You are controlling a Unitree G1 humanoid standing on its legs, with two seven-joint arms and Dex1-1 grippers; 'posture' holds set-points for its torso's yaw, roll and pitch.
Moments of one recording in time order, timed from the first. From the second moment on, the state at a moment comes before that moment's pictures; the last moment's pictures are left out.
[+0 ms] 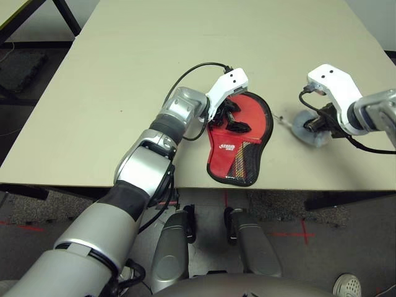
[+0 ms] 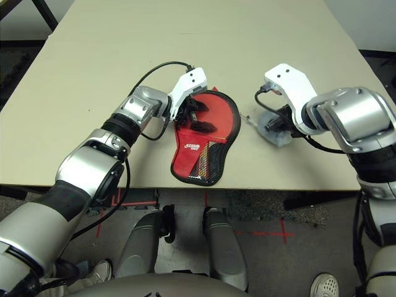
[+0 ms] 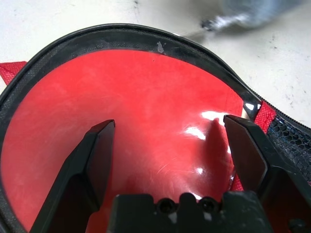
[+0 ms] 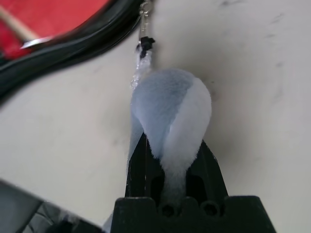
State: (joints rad) left arm -1.22 0.07 -0.25 1.08 0.06 0.30 -1.07; right arm -0.73 -1.04 0.26 -0.34 0.42 1.55 0.72
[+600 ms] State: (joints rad) left arm -1.24 0.04 -0.24 1.12 0.06 0.29 -1.06; right arm -0.31 -1.21 -0.03 -0.80 0.75 1.58 0.76
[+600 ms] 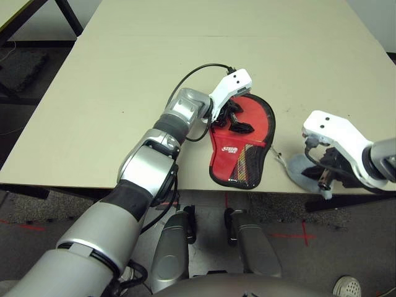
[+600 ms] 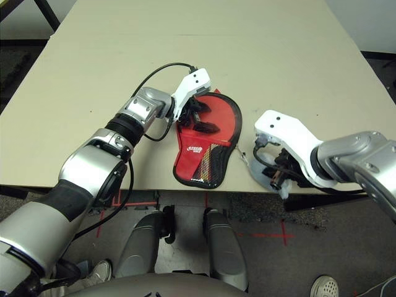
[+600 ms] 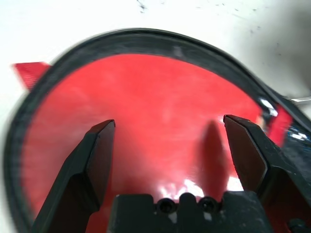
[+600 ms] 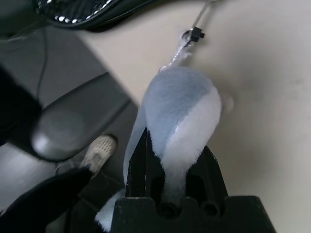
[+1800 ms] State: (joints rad) left arm -1.13 0.17 -0.46 0.74 0.14 0.38 -1.36; right arm -0.56 -1.06 0.25 -0.61 0.67 1.49 0.71
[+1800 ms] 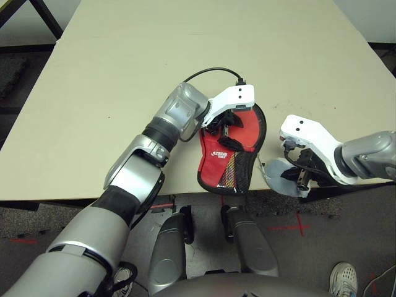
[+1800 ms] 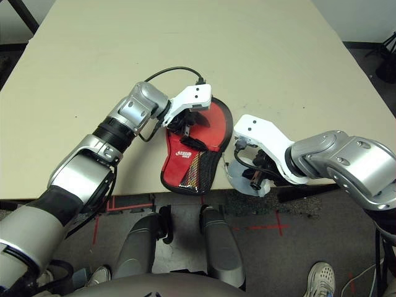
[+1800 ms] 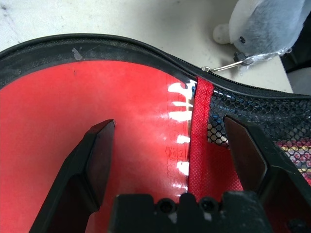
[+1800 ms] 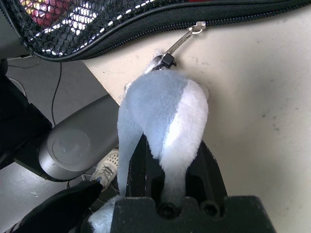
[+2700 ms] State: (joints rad) left arm -1.18 0.04 -0.41 0.93 0.13 0.35 -1.24; right arm -0.44 -1.21 0.26 -0.75 0.74 1.35 0.87
